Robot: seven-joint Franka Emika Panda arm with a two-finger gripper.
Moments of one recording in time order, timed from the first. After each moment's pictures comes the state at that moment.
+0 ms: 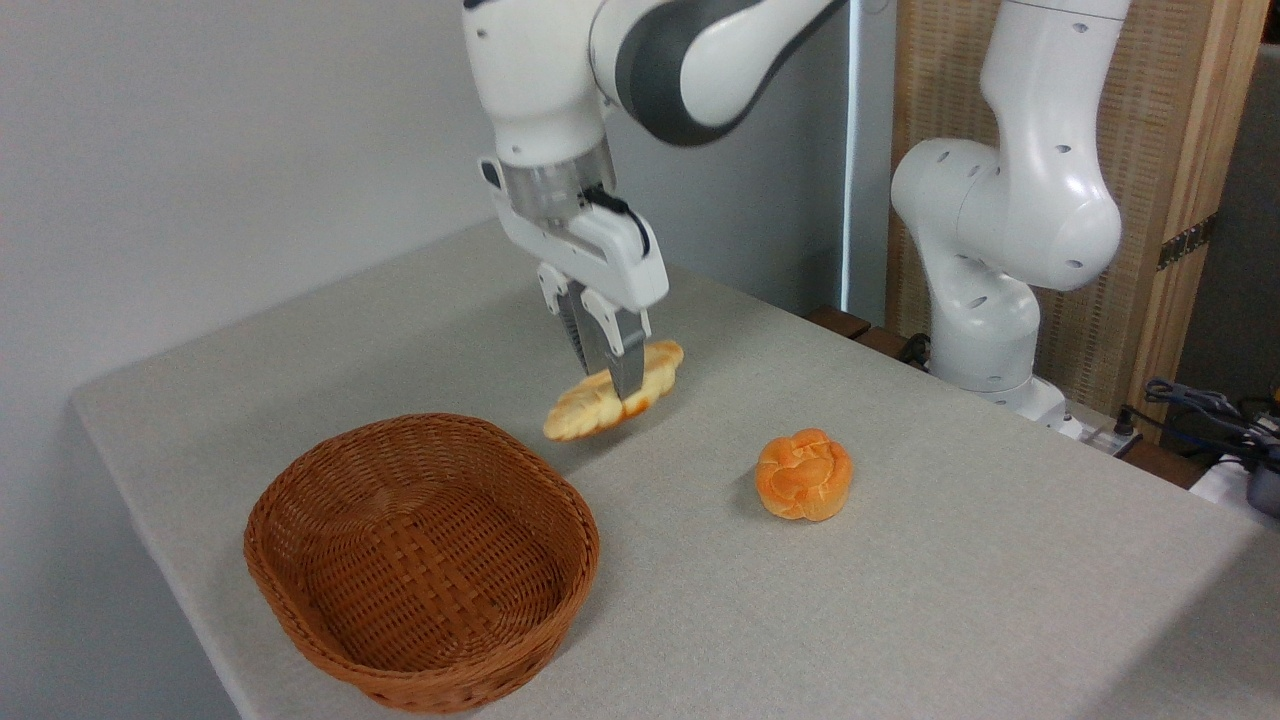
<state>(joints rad) -0.18 -0.30 -0.08 -2.26 -0.09 1.88 0.57</state>
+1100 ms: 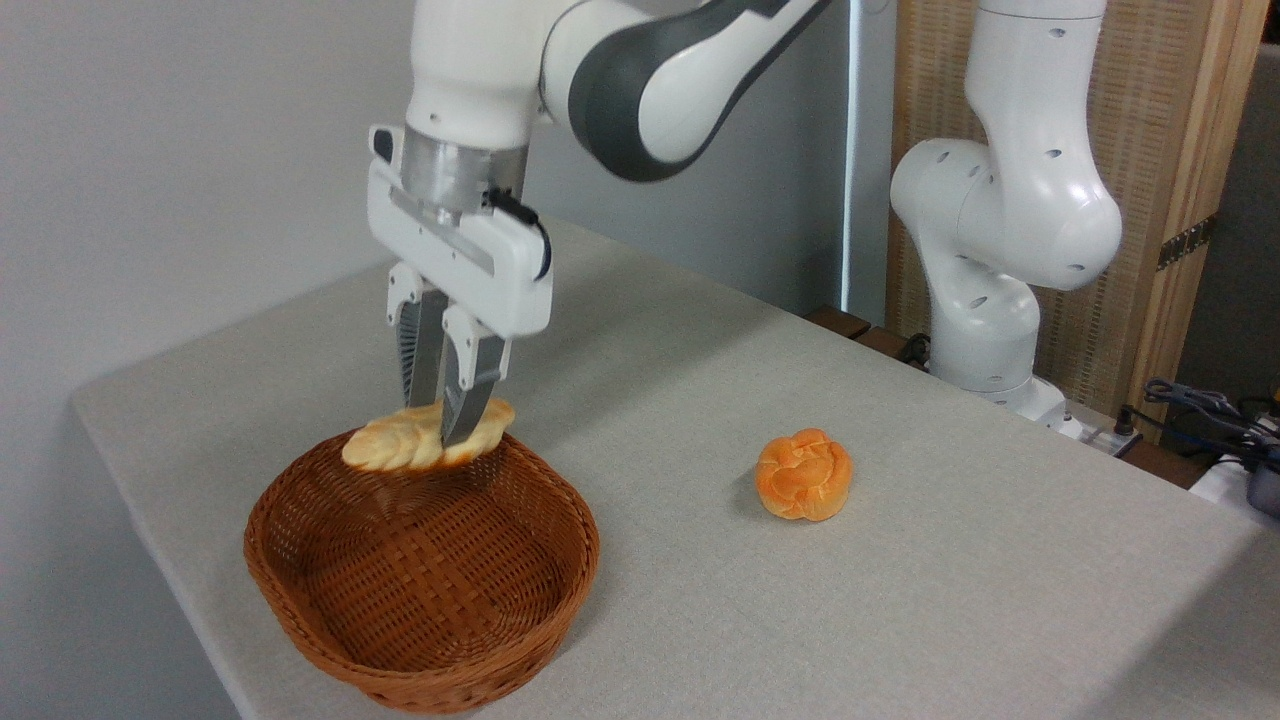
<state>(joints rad) -0.17 -0.12 -0.04 -2.12 -0.12 2.33 0.57</state>
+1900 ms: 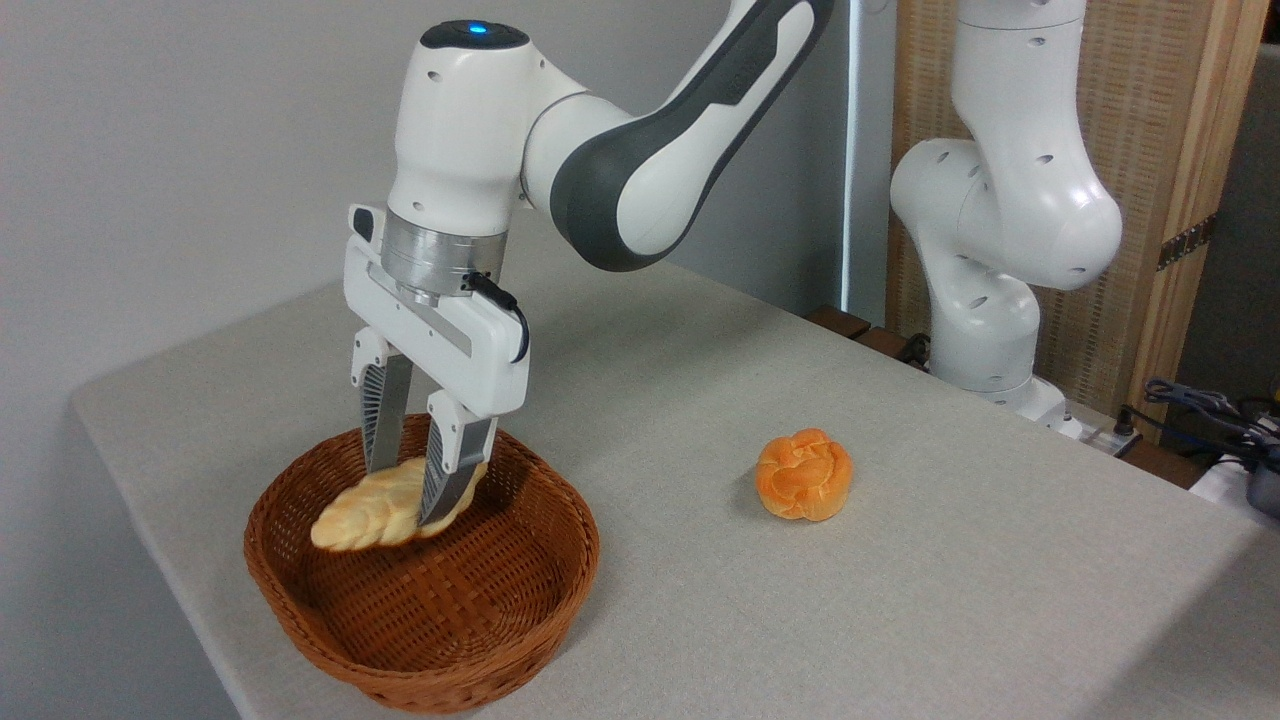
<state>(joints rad) -0.16 0.00 -0.03 -2.11 -0.12 2.49 0.57</state>
